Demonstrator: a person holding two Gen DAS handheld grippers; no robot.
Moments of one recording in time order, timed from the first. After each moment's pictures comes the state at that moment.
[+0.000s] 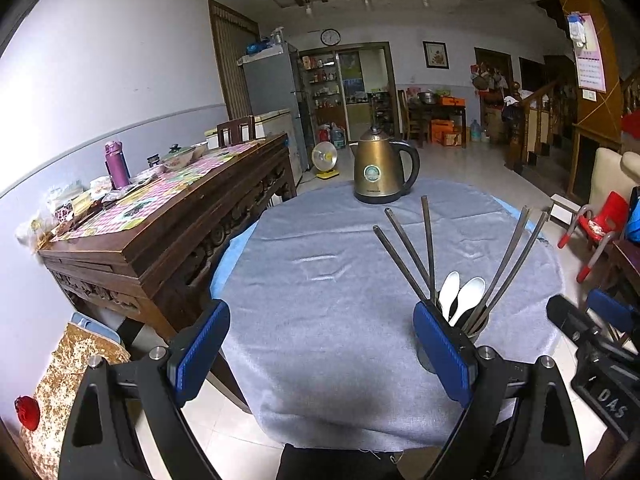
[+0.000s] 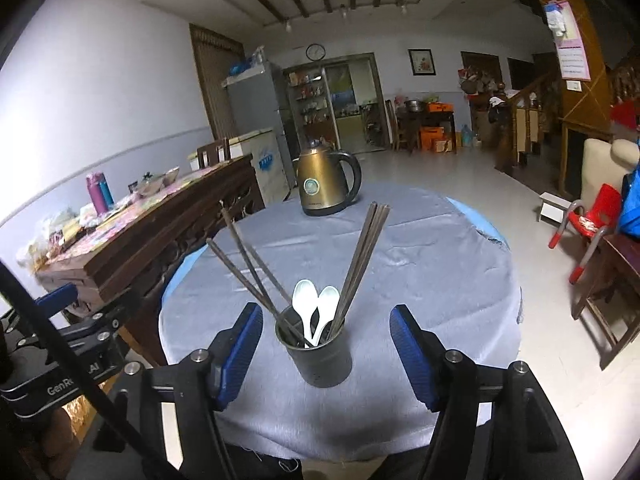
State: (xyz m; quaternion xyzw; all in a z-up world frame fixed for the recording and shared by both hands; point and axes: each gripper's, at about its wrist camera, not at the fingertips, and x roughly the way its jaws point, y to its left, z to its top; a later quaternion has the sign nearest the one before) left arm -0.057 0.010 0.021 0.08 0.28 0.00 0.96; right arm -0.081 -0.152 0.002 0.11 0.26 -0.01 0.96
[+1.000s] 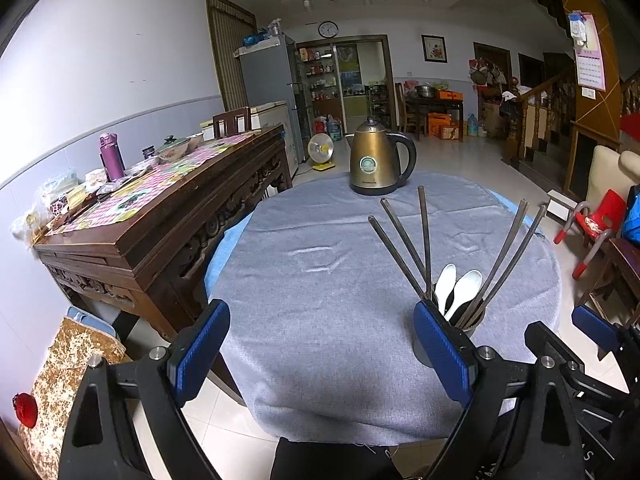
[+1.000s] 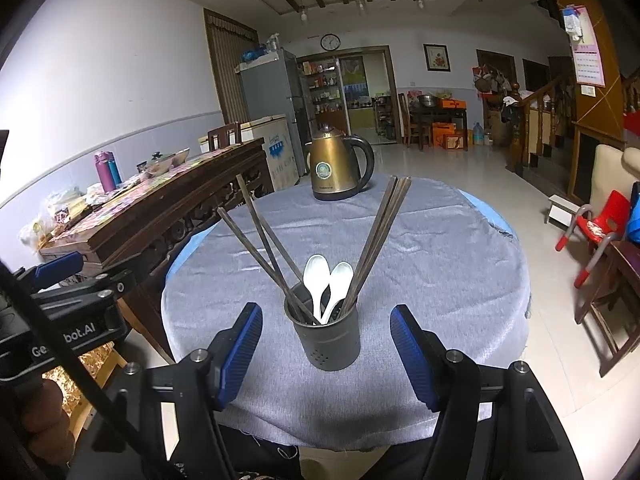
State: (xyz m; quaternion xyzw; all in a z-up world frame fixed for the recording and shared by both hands) left arm -0.055 0.008 0.016 0.08 0.29 0.00 0.95; right arm -0.082 -0.139 -0.010 0.08 0.27 0.01 0.96
